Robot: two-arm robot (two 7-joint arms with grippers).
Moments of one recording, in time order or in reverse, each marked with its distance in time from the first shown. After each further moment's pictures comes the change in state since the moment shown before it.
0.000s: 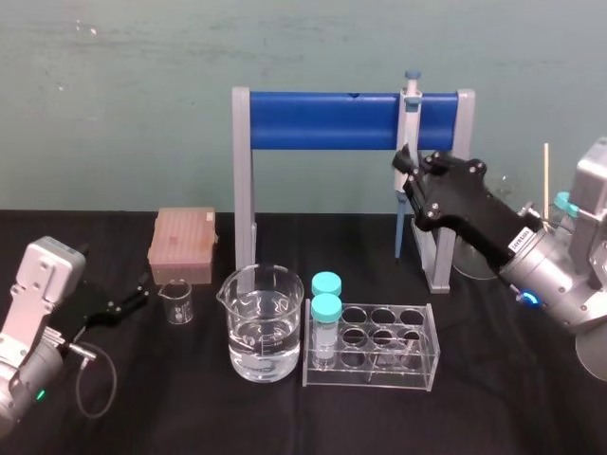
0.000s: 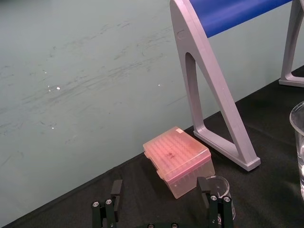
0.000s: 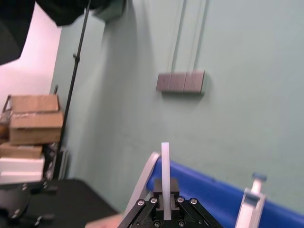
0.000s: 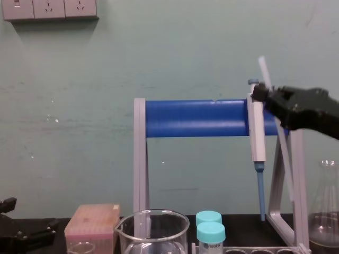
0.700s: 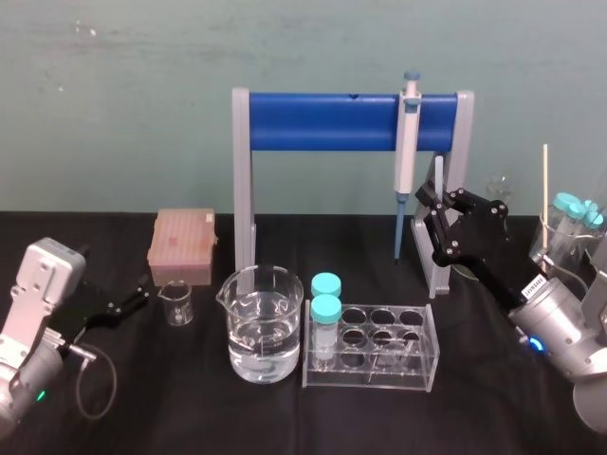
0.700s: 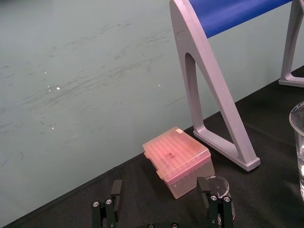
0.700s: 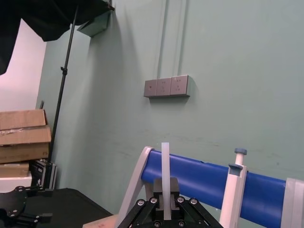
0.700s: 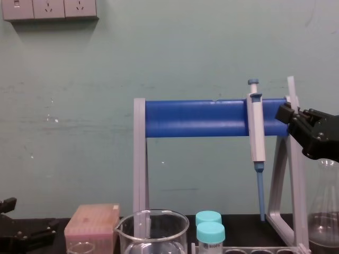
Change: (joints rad) left arm 0.000 0.000 0.000 0.000 0.000 0.000 0.000; right arm -0.106 -0.054 0.072 0.051 0.023 -0.158 0.026
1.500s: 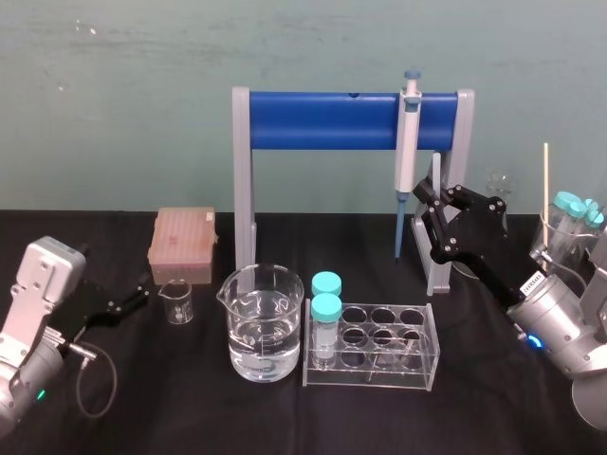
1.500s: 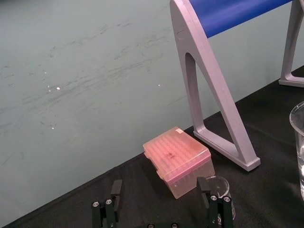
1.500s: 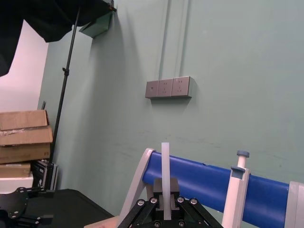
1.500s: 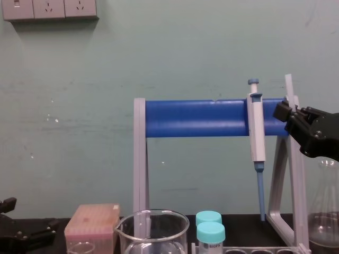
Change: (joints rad) left arm 0.000 0.000 0.000 0.000 0.000 0.000 0.000; right arm 0.006 0.000 -0.005 -0.001 0.001 0.000 0.002
